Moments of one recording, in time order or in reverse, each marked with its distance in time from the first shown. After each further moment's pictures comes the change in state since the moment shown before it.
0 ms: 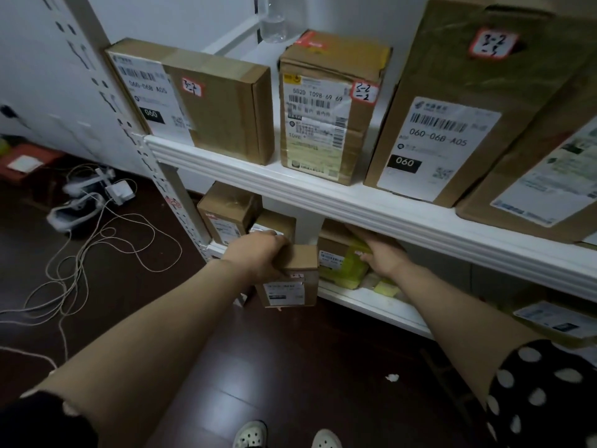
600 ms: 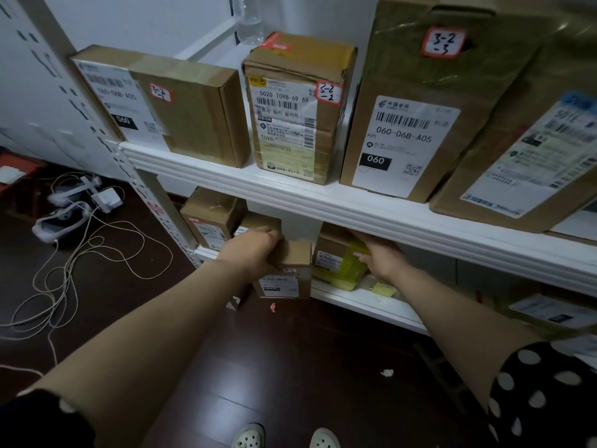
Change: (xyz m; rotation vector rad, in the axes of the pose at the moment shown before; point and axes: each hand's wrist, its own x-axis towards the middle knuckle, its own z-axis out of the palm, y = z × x) left_hand 0.013 0.018 0.000 -0.033 0.047 0.013; right_hand -0.009 0.029 0.002 0.072 0.070 0.040
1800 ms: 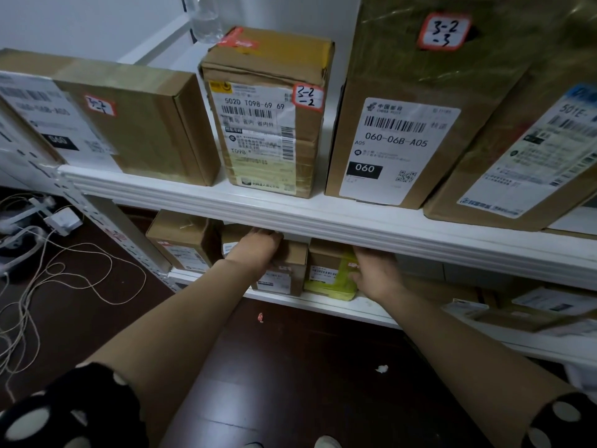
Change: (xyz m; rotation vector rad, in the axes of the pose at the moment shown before) left_hand 0.067 0.006 0.012 0.079 -0.009 0.065; right_hand -0.021 -0.020 0.003 -0.250 0.101 0.133
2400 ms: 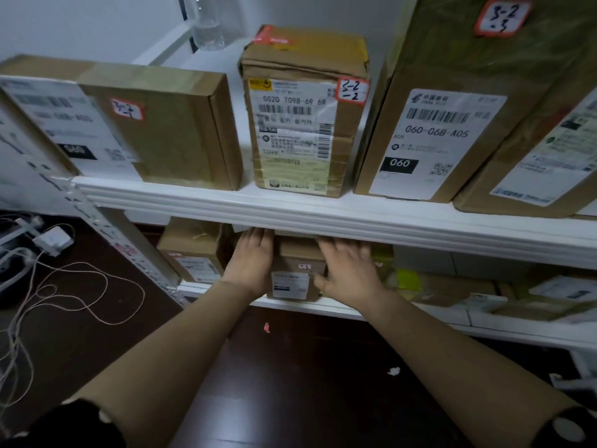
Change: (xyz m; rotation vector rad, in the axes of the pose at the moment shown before) left_hand -0.011 -0.041 0.024 -0.066 0.182 -0.014; right_hand -0.010 -0.091 -0.009 -0.051 0.079 -0.124
